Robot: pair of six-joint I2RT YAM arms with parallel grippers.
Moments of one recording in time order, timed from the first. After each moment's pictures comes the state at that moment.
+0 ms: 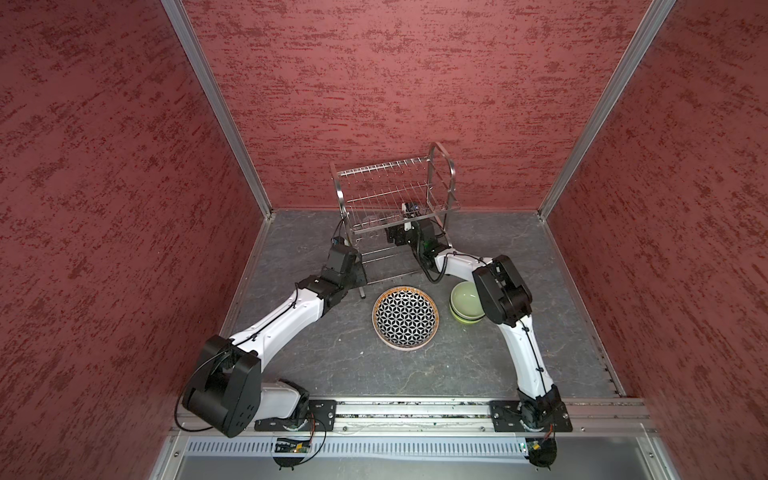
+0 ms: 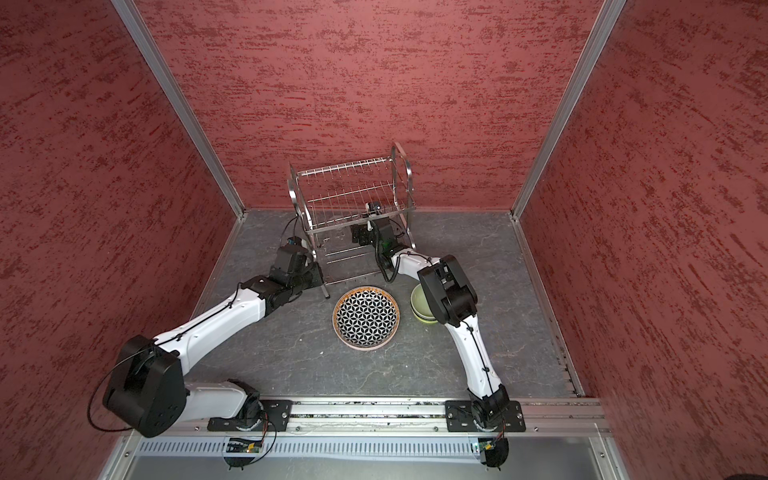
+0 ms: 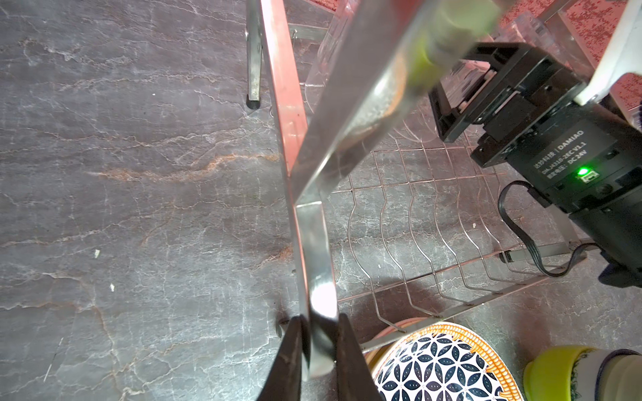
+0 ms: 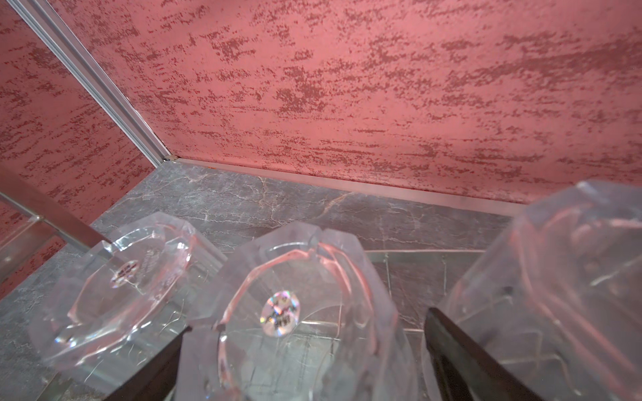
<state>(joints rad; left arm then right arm) -0.43 1.34 0.88 -0.28 -0.14 -0.59 0.52 2.34 1.69 0.37 0.03 0.28</state>
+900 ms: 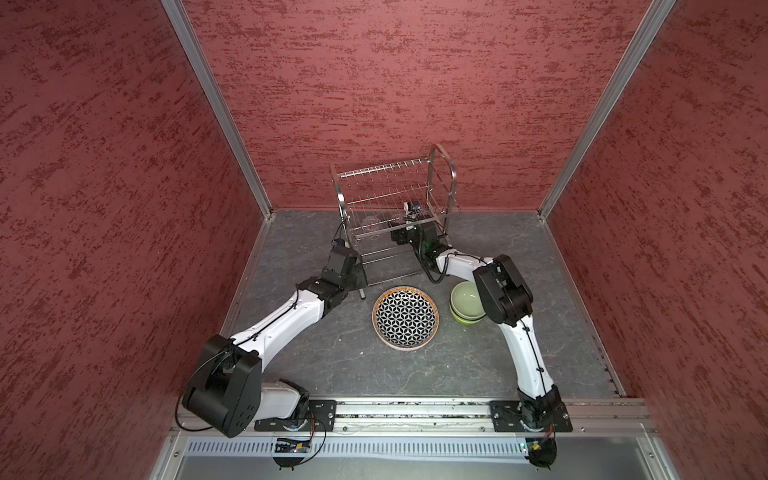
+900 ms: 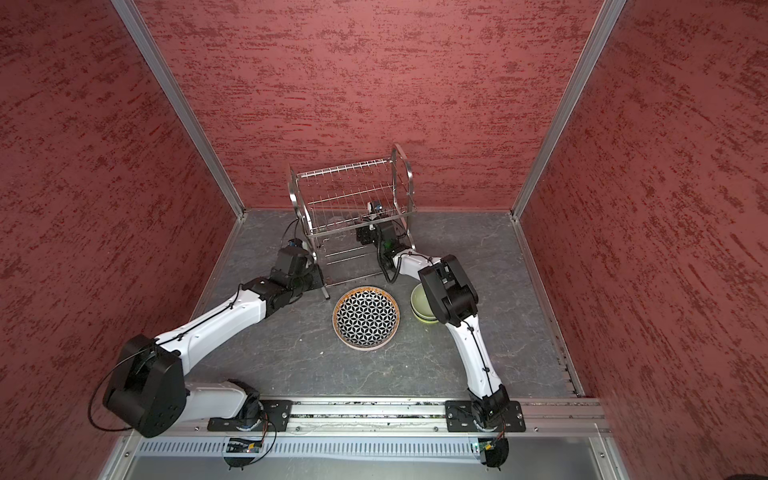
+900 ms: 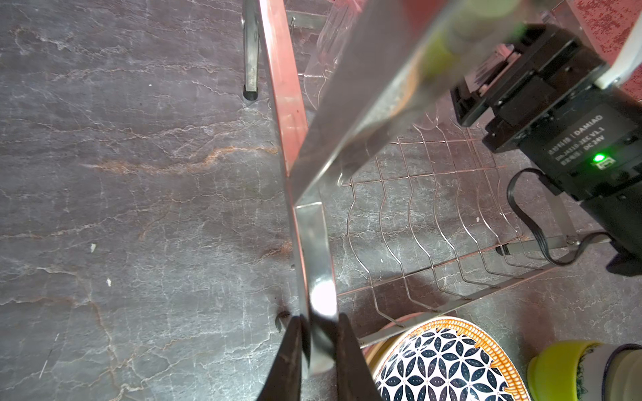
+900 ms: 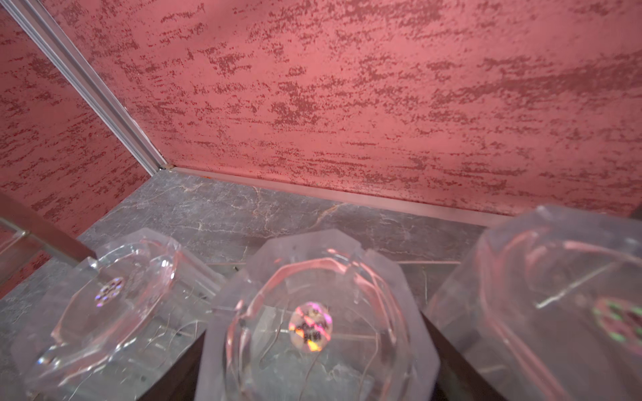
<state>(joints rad) -0.44 1.34 0.86 -0.28 -0.13 -0.59 0.52 2.33 1.65 0.43 0.02 0.27</state>
